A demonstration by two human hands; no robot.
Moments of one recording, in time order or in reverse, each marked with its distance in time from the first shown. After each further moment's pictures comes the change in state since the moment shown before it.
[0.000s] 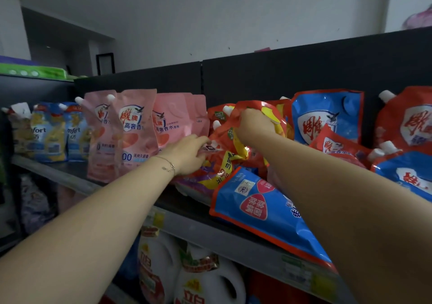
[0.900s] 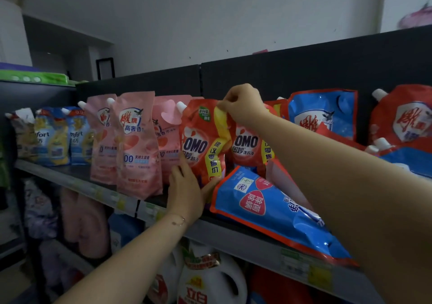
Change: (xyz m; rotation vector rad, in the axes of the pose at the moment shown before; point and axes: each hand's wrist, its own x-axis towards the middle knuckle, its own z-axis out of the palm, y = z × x) left_hand -0.063 0.032 0.074 -0.271 0.345 -0.389; right_hand -0.007 -0.023 -0.040 0.516 0.063 -0.209
